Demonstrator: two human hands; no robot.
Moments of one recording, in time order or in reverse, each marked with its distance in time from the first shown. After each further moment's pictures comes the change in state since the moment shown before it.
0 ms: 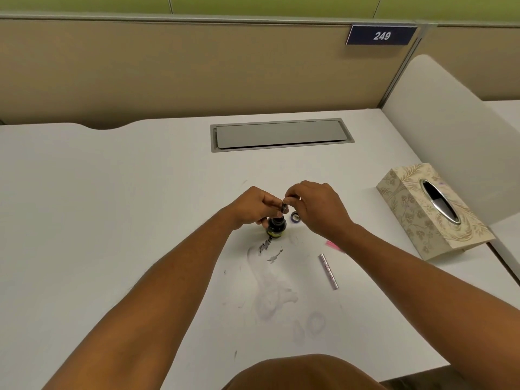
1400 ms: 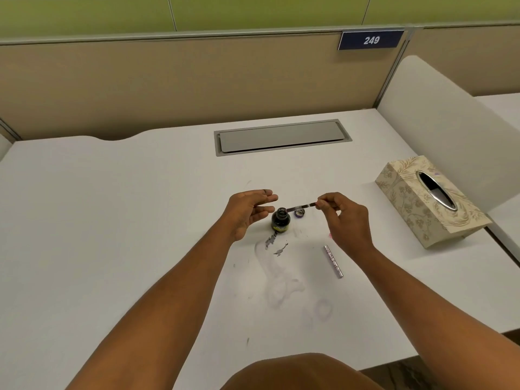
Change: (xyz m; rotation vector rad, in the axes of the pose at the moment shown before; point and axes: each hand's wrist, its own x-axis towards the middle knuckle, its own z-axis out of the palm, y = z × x) left_hand -0.050 0.004 0.010 -0.731 0.292 -0.120; right_hand -0.070 0.002 -0.001 0.485 0.332 0.391
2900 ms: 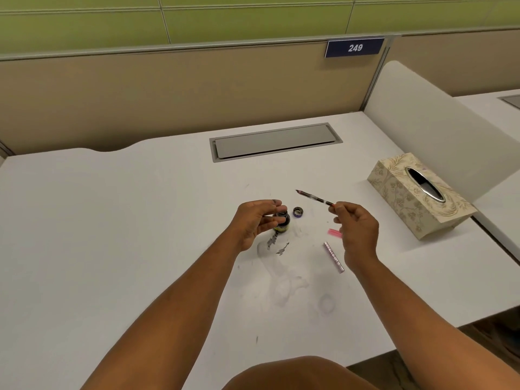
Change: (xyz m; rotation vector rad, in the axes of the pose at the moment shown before) left_hand -0.024 -0.007 0.008 -0.015 -0.120 -0.024; right_hand -0.030 -0.012 0.002 0.538 0.330 0.476
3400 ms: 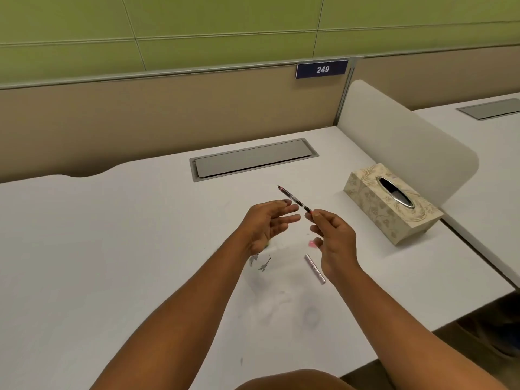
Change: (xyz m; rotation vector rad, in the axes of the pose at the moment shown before) left_hand 0.005 0.015 0.068 -0.064 -0.173 -0.014; right_hand -0.014 -0.028 -0.002 0.212 -0.054 0.191
